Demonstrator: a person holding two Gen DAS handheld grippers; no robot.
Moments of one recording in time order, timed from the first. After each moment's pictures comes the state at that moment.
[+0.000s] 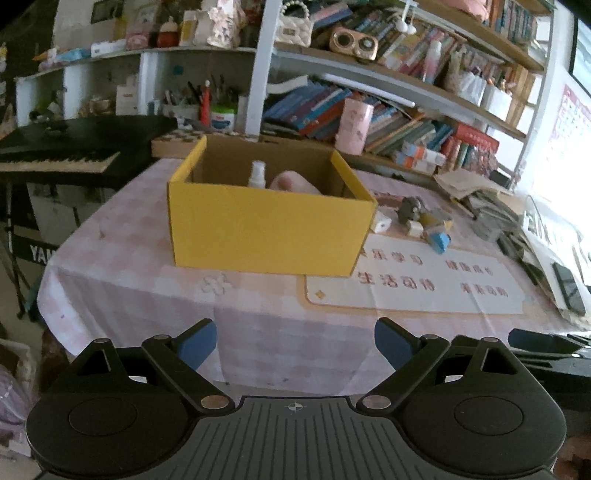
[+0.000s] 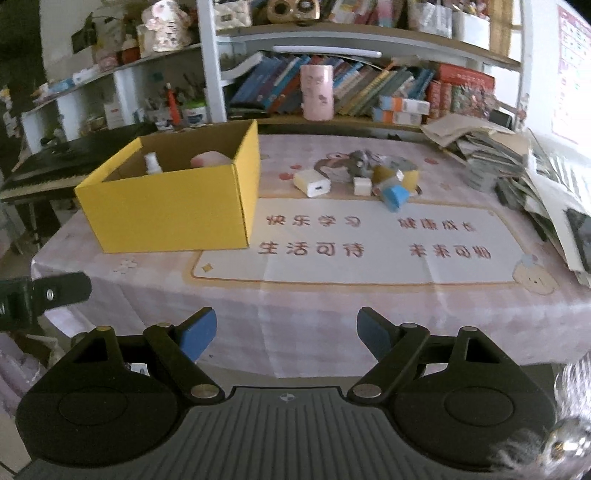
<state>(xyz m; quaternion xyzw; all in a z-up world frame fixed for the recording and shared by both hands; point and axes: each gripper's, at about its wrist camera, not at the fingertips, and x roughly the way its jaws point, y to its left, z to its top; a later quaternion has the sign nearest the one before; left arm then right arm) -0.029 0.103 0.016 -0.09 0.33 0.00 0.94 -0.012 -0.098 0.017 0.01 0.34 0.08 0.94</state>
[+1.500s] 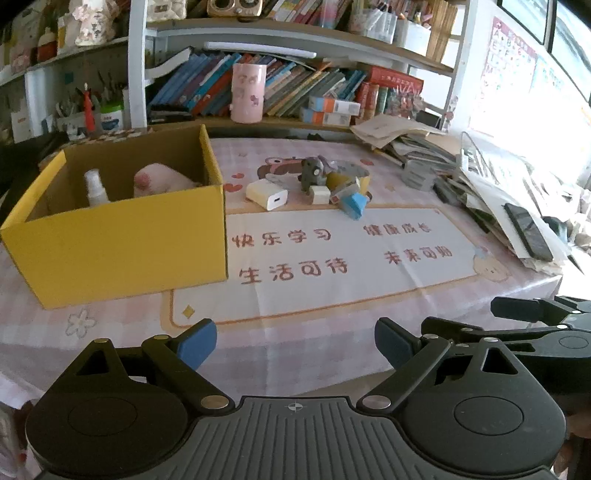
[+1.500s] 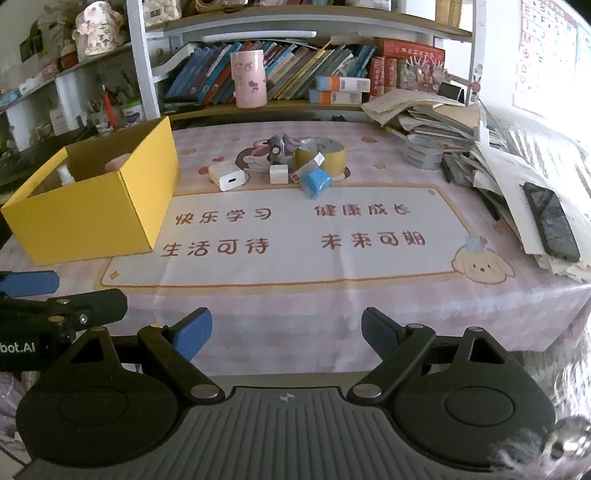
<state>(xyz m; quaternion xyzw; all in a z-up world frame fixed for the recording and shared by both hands) 0.046 -0.006 0.005 -0.02 0.36 -0.12 0.92 0.027 -0.180 0.010 0.02 0.36 0.03 0.93</state>
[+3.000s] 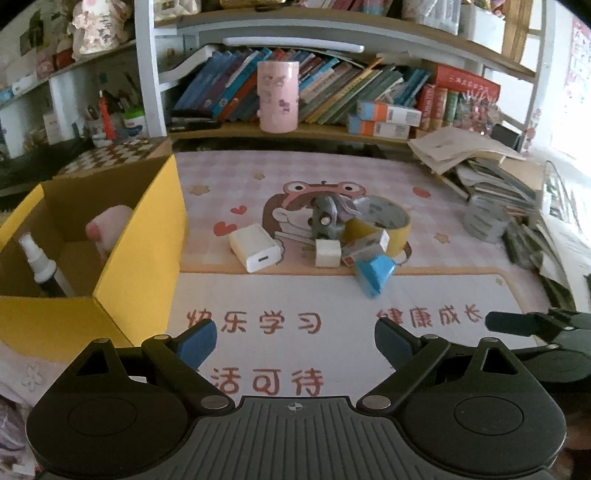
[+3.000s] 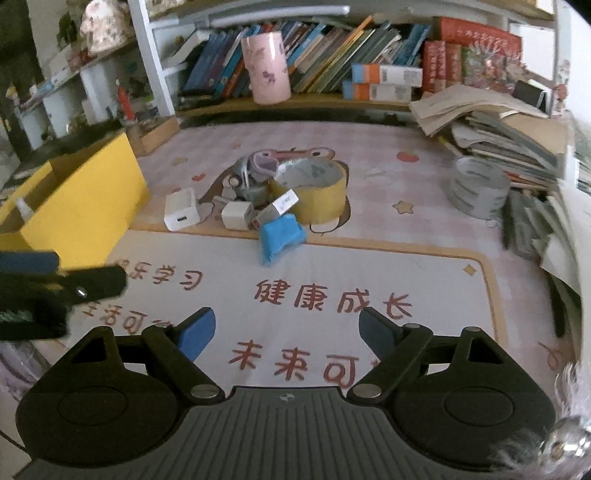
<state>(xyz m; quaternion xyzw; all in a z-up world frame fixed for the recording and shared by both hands) 0.182 -0.120 0.007 -0.02 0.38 0.03 0.92 0.212 -0.295 -0.016 0.00 0.39 0.17 0.90</state>
